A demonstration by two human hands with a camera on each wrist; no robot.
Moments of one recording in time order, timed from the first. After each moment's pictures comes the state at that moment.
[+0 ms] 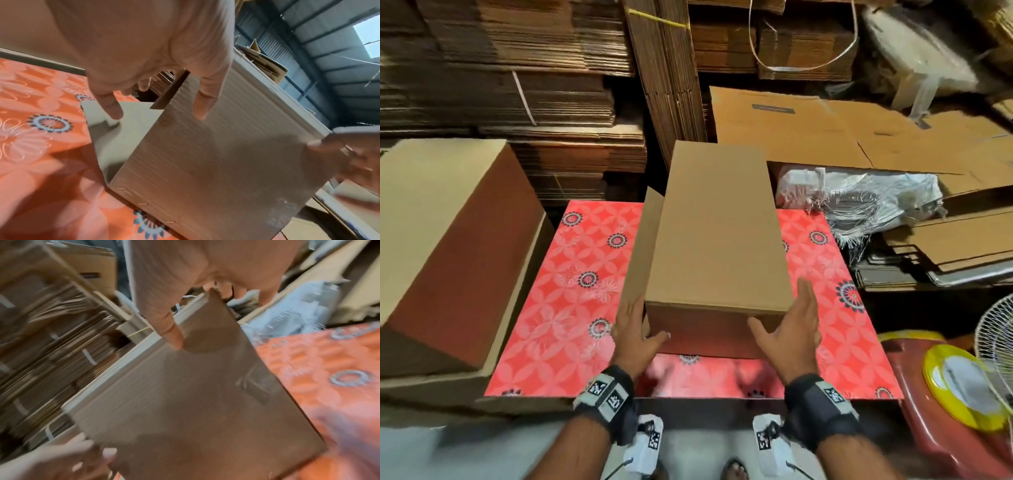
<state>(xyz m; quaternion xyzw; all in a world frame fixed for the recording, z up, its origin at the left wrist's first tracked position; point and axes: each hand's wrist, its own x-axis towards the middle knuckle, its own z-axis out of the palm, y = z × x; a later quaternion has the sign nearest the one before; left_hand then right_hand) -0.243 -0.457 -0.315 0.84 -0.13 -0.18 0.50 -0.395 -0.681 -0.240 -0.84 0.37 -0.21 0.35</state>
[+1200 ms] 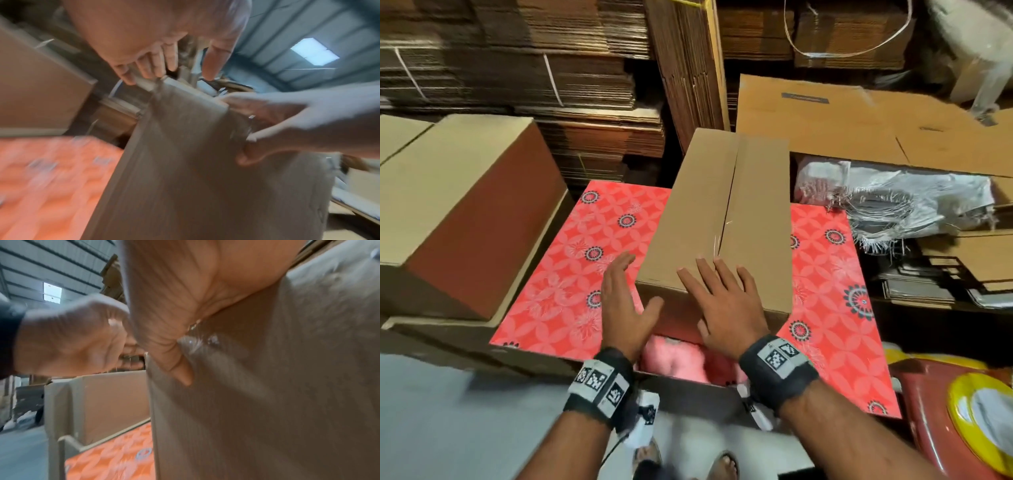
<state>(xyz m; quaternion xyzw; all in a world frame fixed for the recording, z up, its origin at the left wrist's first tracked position) -0.307 -0.504 -0.244 0.83 -0.15 0.10 0.52 -0.373 -0.684 -0.223 -1.00 -0.03 -0.03 0.02</state>
